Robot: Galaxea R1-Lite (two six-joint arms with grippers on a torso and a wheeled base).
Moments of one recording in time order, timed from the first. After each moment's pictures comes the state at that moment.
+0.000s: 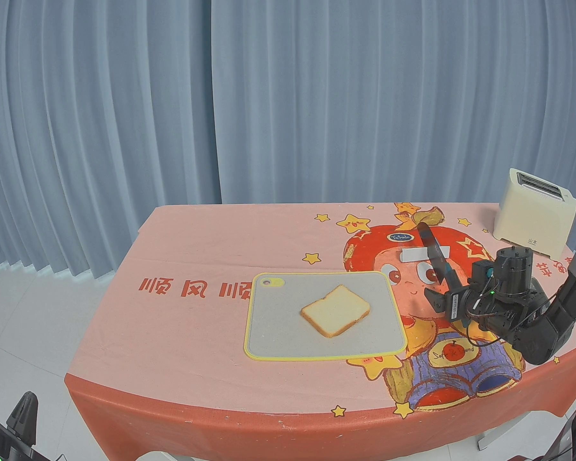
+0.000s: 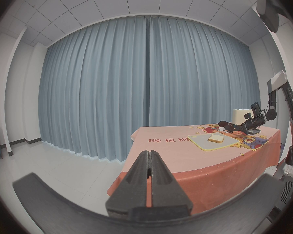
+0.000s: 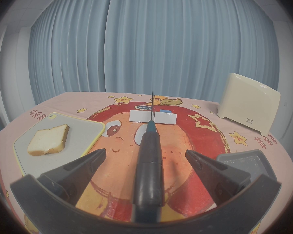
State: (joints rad) left arm -0.01 0.04 -0.02 -0.01 0.00 0.00; right arm 0.26 1.99 -0.47 -1.04 -0.15 0.02
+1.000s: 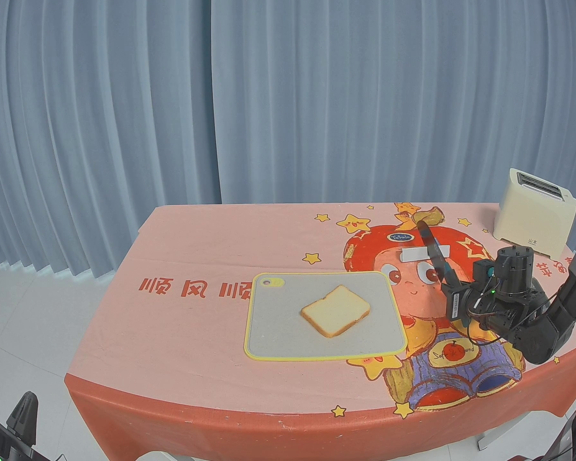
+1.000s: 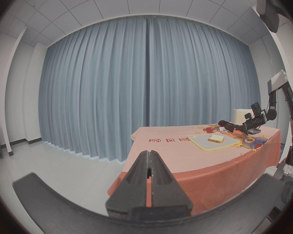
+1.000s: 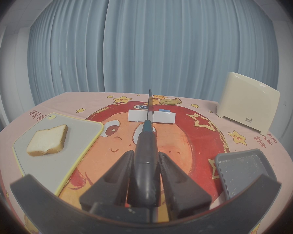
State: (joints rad) left arm -0.01 0.04 -0.02 -0.01 0.00 0.00; right arm 0.26 1.98 -0.47 -1.04 -0.15 0.03
